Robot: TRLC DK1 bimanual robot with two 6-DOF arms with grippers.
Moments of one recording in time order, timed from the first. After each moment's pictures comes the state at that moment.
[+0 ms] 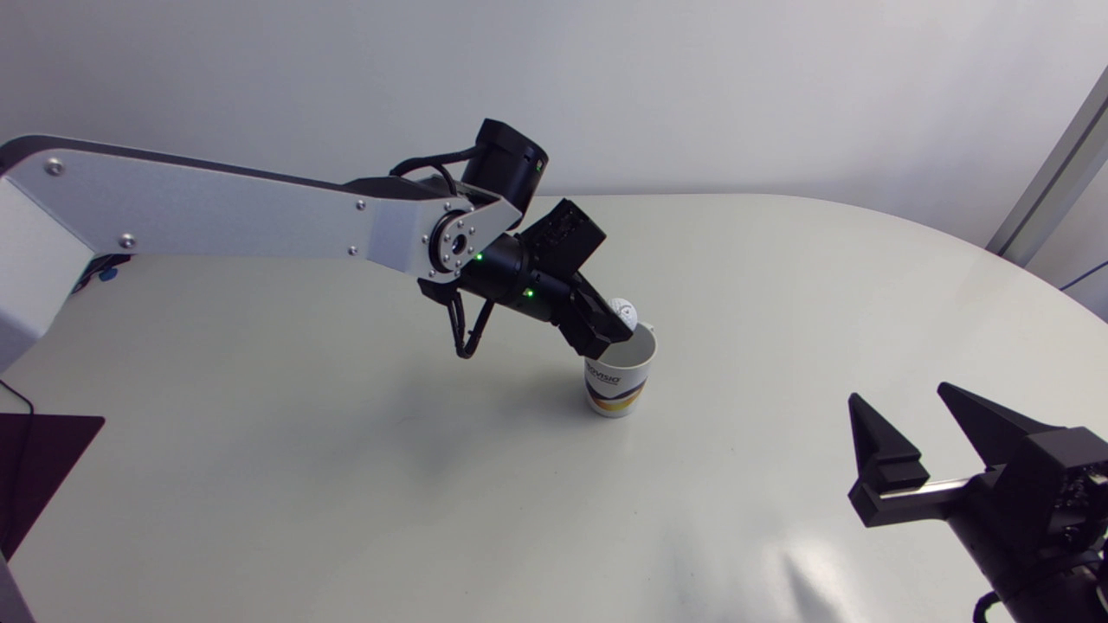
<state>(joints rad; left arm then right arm) -0.58 1.97 1.45 -0.26 0.47 0.39 0.05 0.08 0.04 0.01 -0.02 -0.06</state>
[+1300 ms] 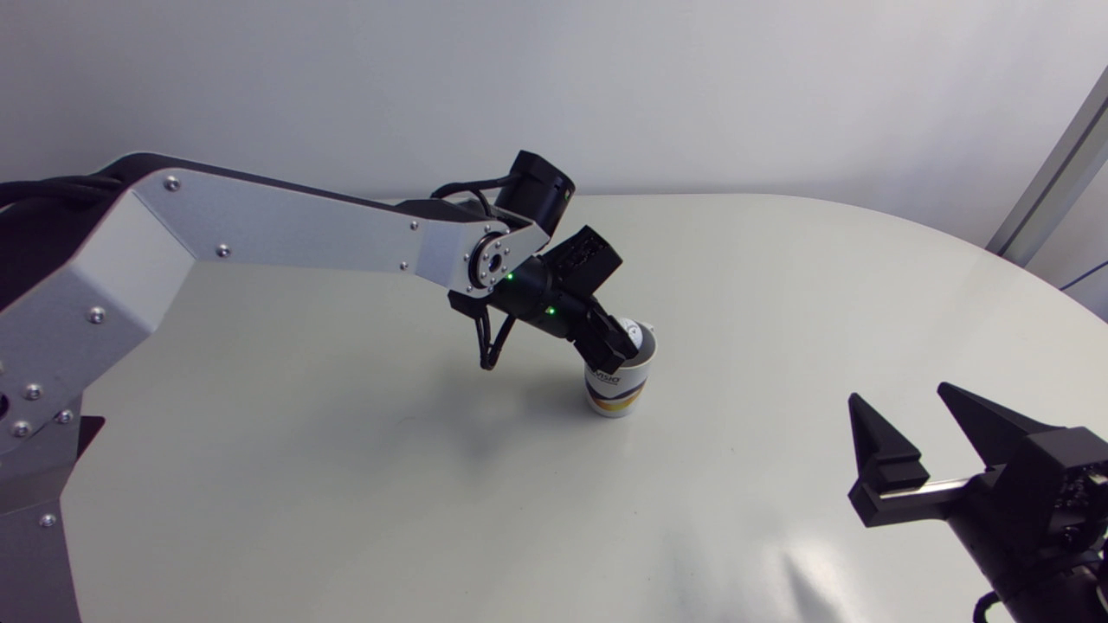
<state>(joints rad) -0.61 2.08 1.51 -0.28 0.42 0.37 0.05 0.08 0.04 0.01 -0.02 -0.06</state>
